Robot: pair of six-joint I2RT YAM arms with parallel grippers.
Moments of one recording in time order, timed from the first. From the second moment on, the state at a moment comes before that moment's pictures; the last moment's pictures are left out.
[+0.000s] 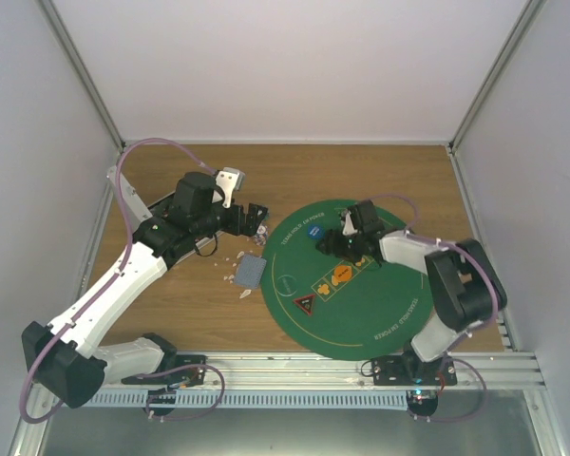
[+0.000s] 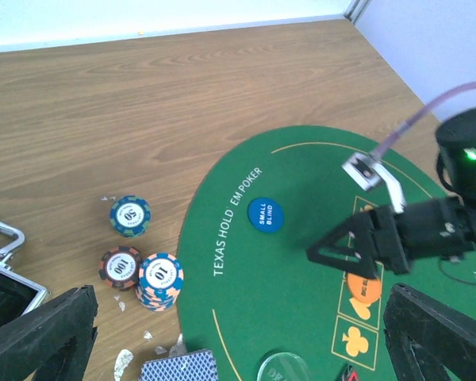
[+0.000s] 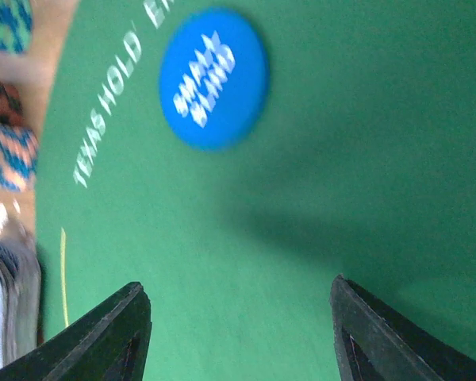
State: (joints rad) left arm -0.51 1.17 1.11 -0.51 0.14 -0.24; right arm 0.38 1.69 0.84 -0.13 -0.37 0.60
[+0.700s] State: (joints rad) left arm -0.51 1.14 1.09 -0.49 0.17 -0.28; right arm 0.52 1.47 0.72 -0.34 -0.40 0.52
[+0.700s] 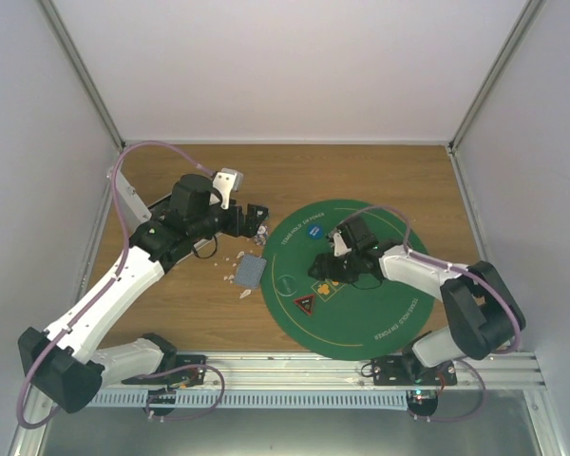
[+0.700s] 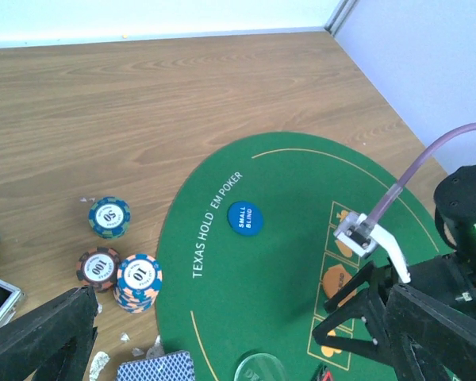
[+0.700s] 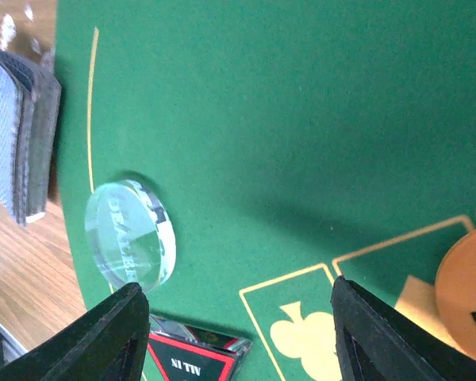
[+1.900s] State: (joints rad) left arm -0.51 1.12 1.09 -0.49 0.17 -0.28; right arm 0.40 1.49 0.83 -0.56 -0.04 0.51
